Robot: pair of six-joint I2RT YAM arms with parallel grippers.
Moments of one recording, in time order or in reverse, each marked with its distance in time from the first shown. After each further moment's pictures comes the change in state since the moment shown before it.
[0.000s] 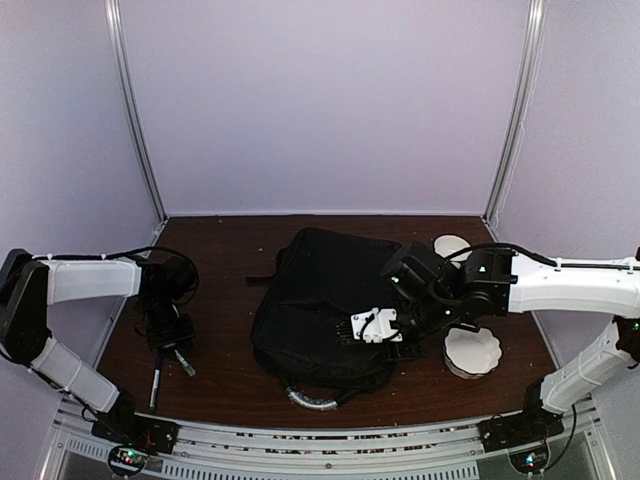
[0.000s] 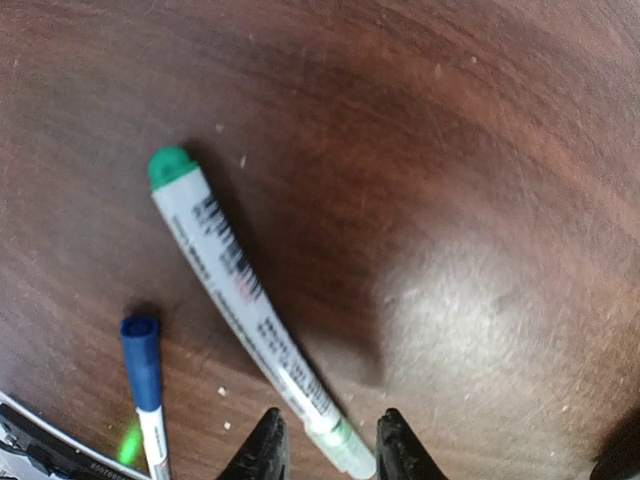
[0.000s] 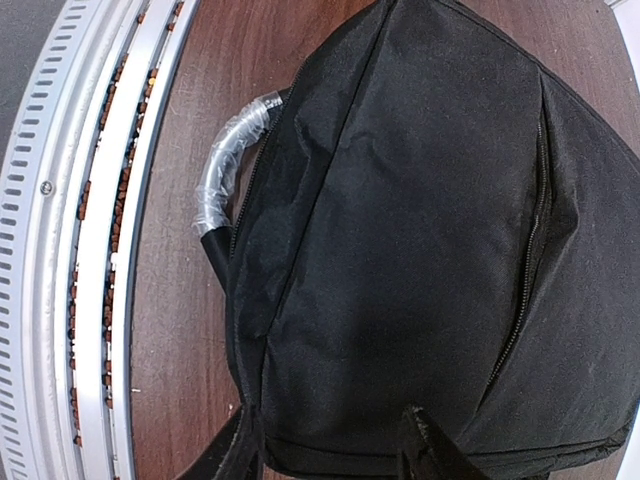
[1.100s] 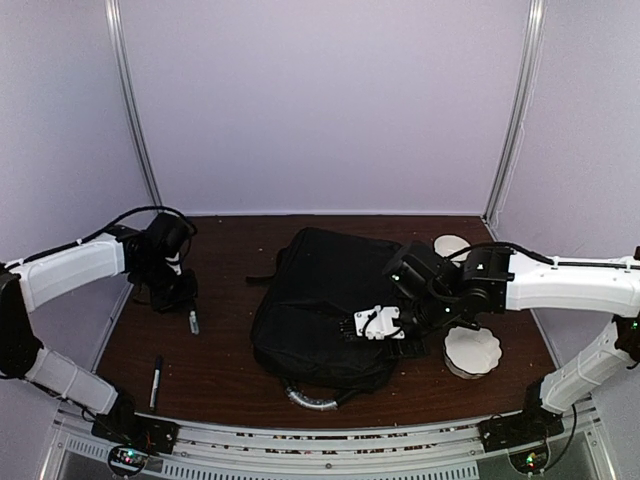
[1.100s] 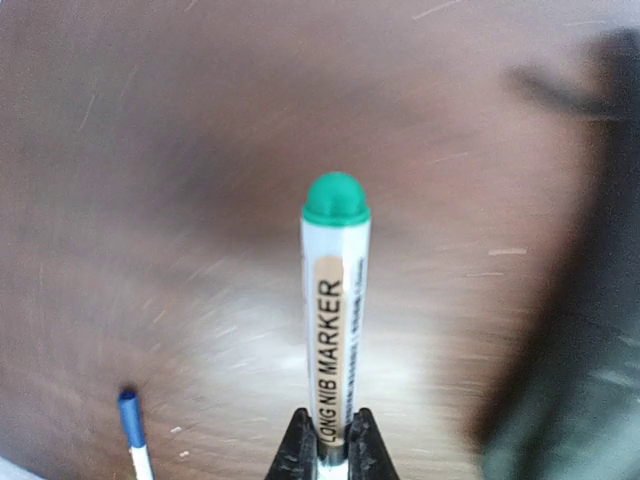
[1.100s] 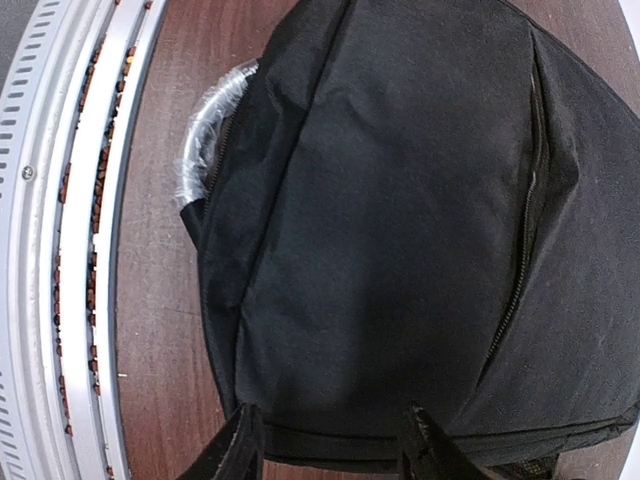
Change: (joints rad) left arm 0.010 -0.077 0.188 0.051 0.001 0.156; right arm -0.030 0.009 -0.009 -0.016 0.009 0.000
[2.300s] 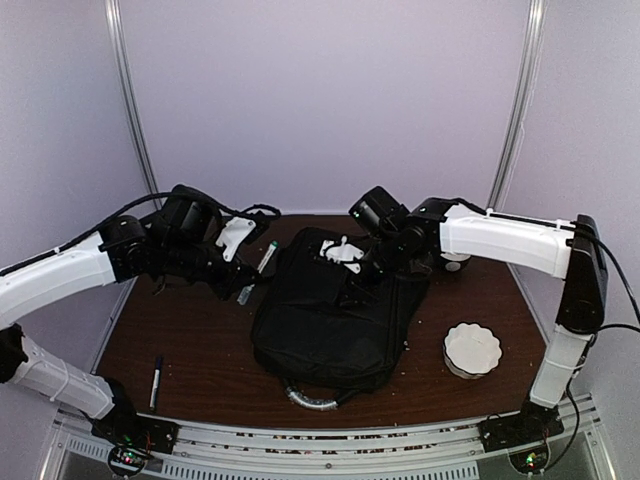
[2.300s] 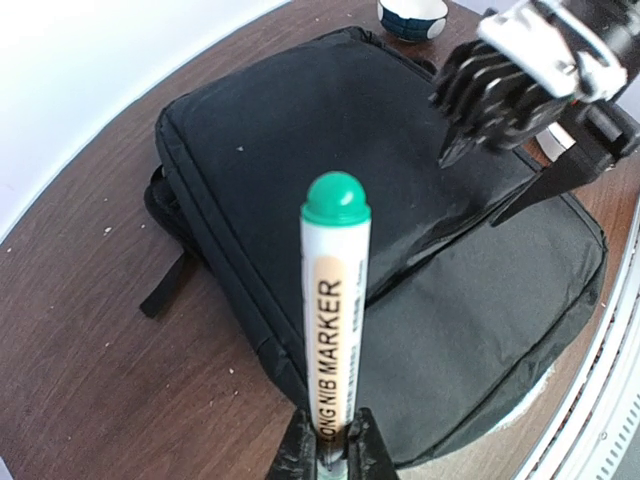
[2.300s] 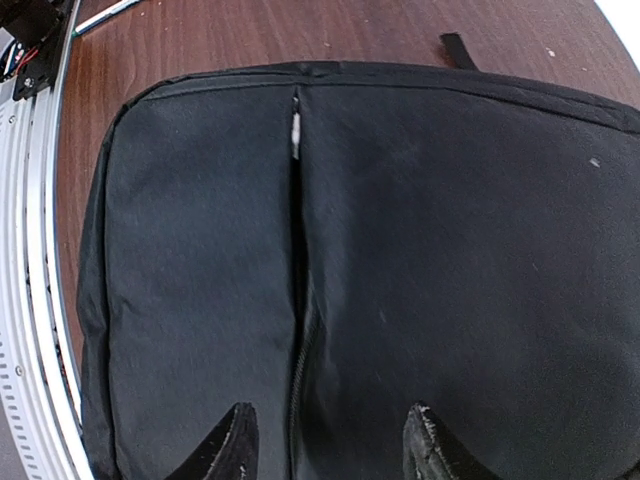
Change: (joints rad) left arm -0.444 -0.101 0.181 0.229 0.028 0.729; right arm -0.219 0.394 0.444 -0.020 -0.181 0.221
